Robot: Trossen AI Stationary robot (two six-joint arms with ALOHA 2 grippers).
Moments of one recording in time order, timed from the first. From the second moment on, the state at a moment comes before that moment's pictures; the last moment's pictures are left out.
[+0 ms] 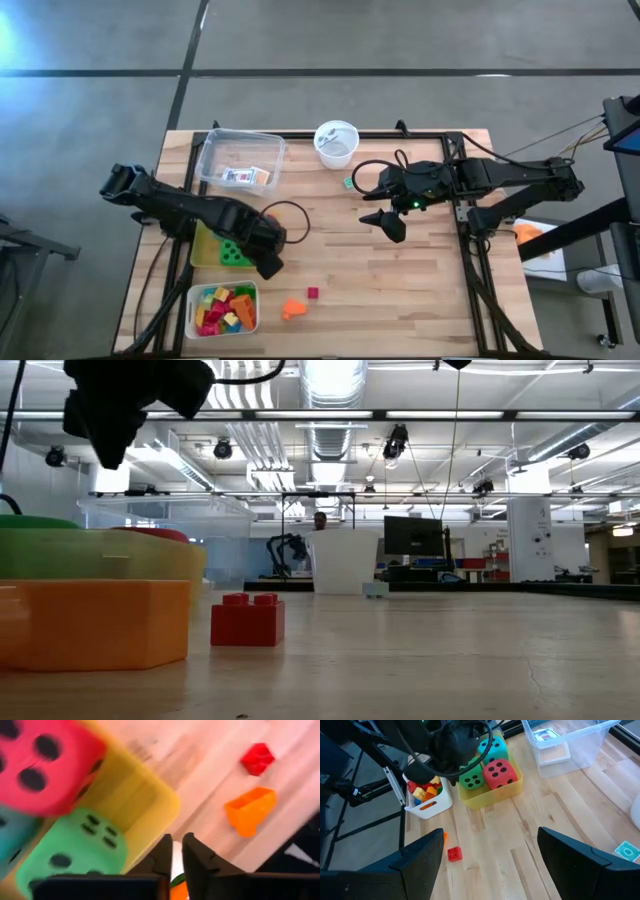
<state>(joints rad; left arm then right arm) -0.28 1.50 1.19 -1.08 0.12 -1.03 0.13 1.26 1.37 -0.70 0.07 0.51</state>
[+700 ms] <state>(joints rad) -0.45 1.50 1.16 -0.77 0.15 -0.60 0.13 1.26 1.37 -0.70 0.07 0.52</state>
